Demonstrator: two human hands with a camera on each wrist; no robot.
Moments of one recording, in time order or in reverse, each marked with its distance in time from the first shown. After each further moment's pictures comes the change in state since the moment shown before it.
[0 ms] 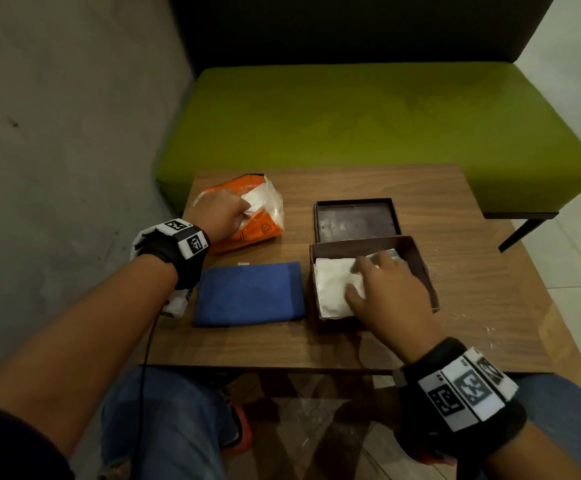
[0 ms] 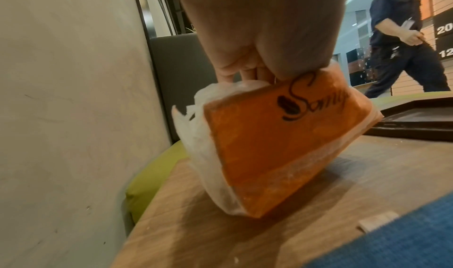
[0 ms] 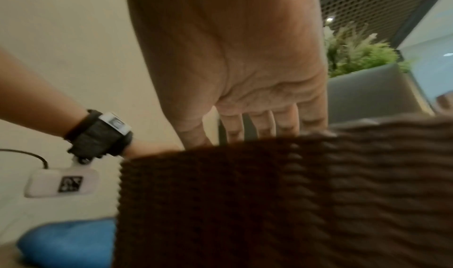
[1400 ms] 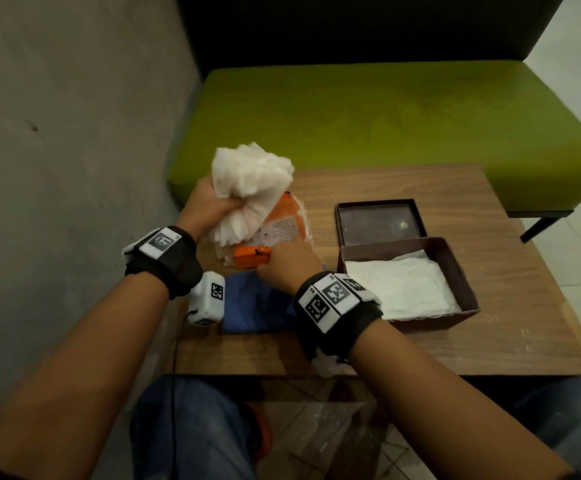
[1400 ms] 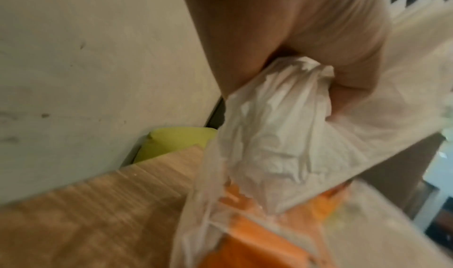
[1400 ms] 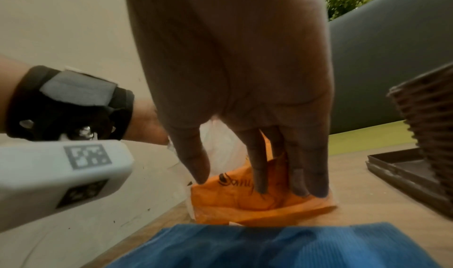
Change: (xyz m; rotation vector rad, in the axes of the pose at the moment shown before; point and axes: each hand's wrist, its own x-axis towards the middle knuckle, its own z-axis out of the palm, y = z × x) left_hand -0.028 -0.017 -0.029 -1.205 0.291 -0.349; right_hand 0.096 -0.139 0.043 0.248 -0.267 0.035
